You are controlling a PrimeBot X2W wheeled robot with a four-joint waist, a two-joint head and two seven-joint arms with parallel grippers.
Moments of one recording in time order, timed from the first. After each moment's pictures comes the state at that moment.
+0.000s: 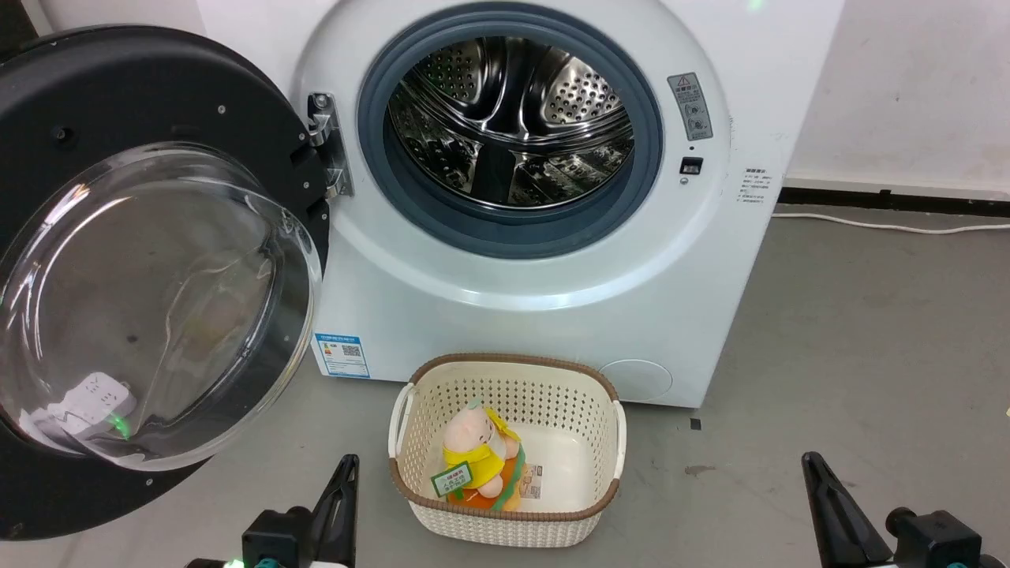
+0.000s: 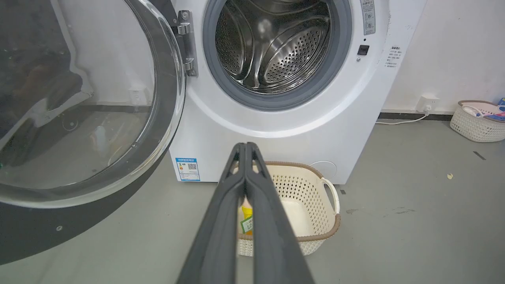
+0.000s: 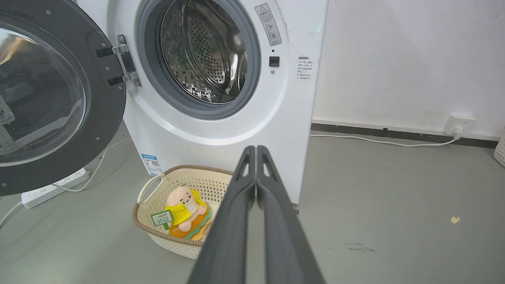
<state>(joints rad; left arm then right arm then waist) 0.08 0.07 -0.11 0.12 -0.10 0.00 -0.17 0.13 -0.05 -0.04 0.05 0.09 0.13 -0.17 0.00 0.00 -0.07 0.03</state>
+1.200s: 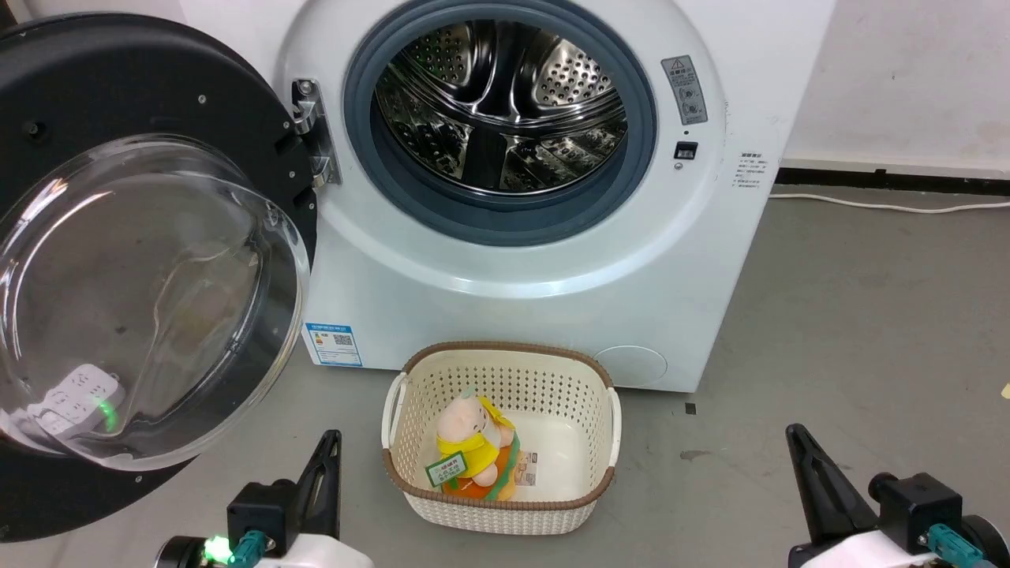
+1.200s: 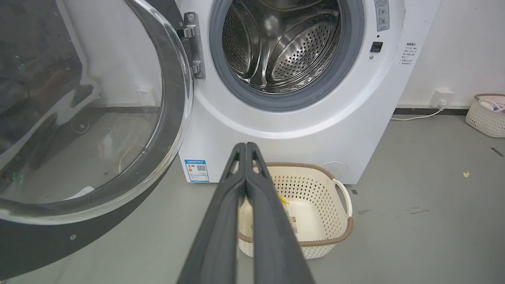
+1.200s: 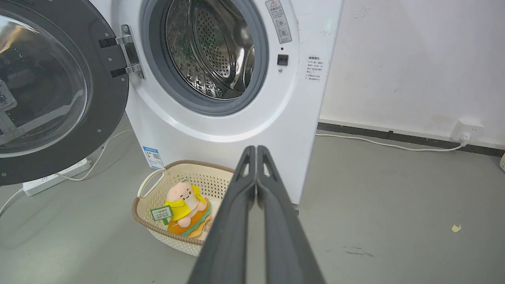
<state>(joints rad) 0.05 0.06 -0.06 0.07 -0.06 0.00 -0.10 0.08 -0.05 -0.02 0.03 0.06 0.13 -0.10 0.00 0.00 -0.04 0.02</state>
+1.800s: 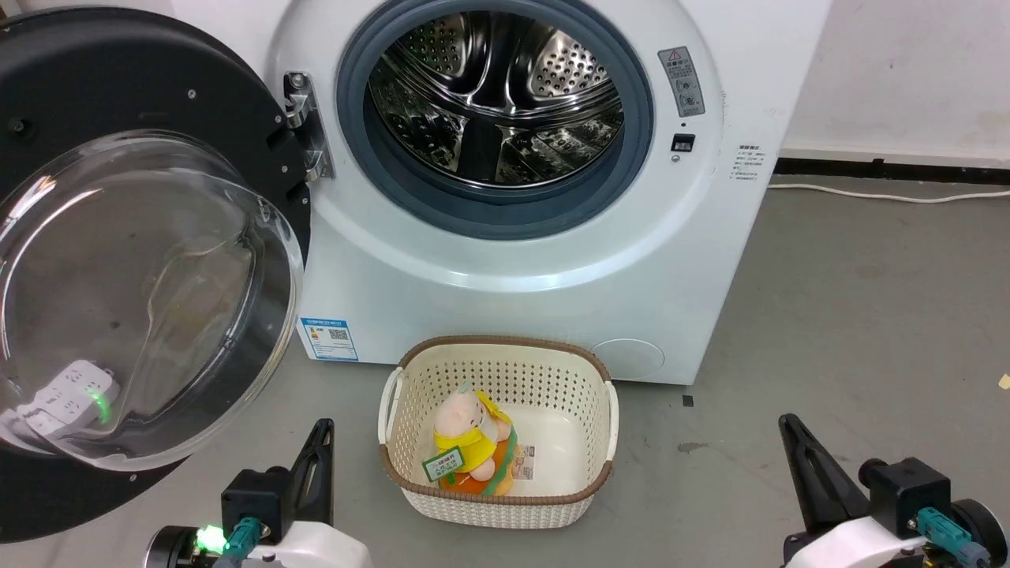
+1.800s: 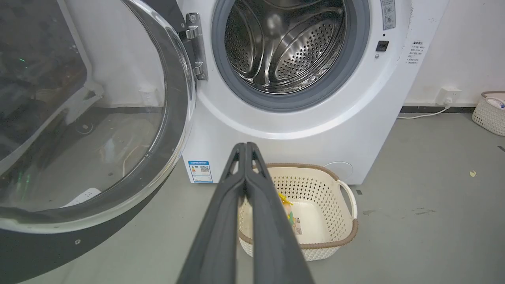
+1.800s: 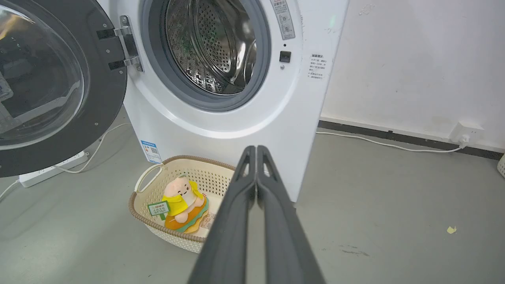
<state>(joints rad) 0.04 0.06 -0.04 0.05 -0.04 0.00 -0.06 0.05 -0.05 -0.01 0.02 0.03 0.13 -0.06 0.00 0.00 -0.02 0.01</state>
